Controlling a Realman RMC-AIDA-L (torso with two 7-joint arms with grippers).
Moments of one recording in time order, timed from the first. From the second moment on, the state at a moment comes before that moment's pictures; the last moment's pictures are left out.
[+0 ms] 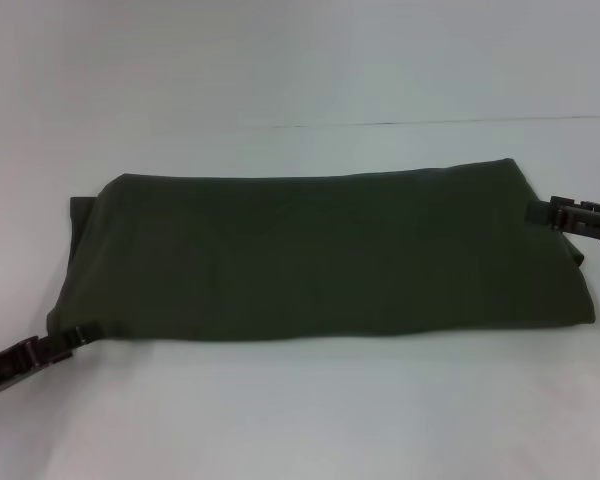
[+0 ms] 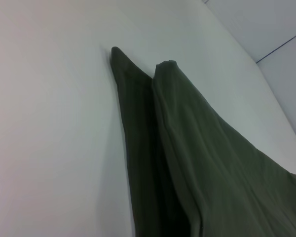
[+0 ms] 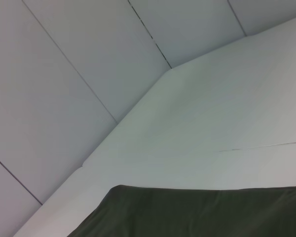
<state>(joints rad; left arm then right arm) -0.35 -2.09 0.38 0.61 2.17 1.34 -1.98 0.51 1.98 -0.36 -0.64 -2.10 -1.56 1.78</state>
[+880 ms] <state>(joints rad) -0.40 -2.08 0.39 0.61 2.18 1.28 -2.00 0.50 1.98 -0.36 -0.64 -2.07 -1.57 1.78</state>
